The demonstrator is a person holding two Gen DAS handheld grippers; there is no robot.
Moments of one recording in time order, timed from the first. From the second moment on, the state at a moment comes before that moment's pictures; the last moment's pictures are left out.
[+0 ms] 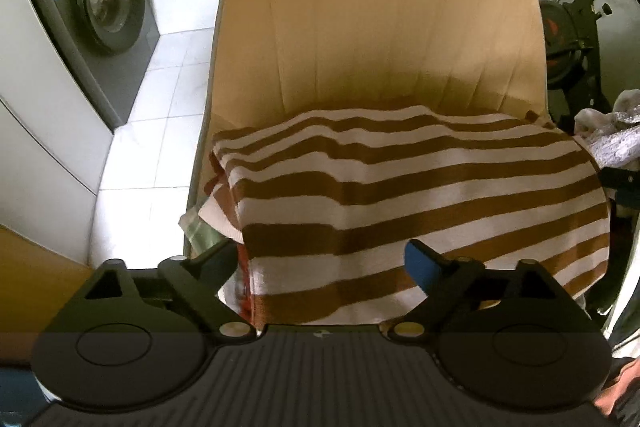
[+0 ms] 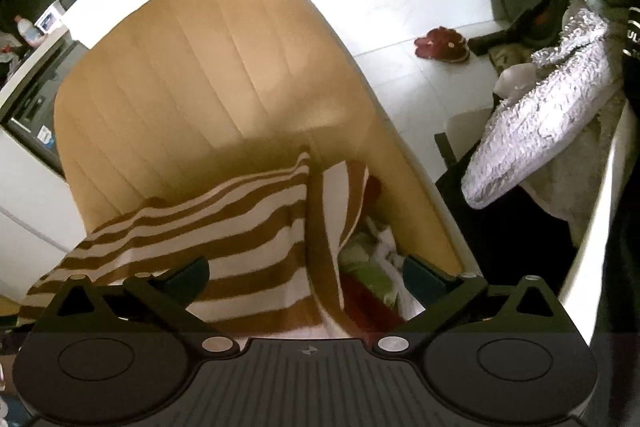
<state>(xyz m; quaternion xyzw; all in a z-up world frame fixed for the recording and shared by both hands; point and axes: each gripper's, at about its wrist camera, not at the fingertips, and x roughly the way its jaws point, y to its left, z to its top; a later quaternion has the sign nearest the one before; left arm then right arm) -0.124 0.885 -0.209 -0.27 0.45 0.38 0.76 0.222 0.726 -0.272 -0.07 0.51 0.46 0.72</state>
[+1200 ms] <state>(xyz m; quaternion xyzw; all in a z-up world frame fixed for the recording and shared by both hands) -0.144 0.699 -0.105 -0.25 0.42 0.49 0.73 0.100 0.600 -0.161 -0.25 0.37 0.52 0.73</state>
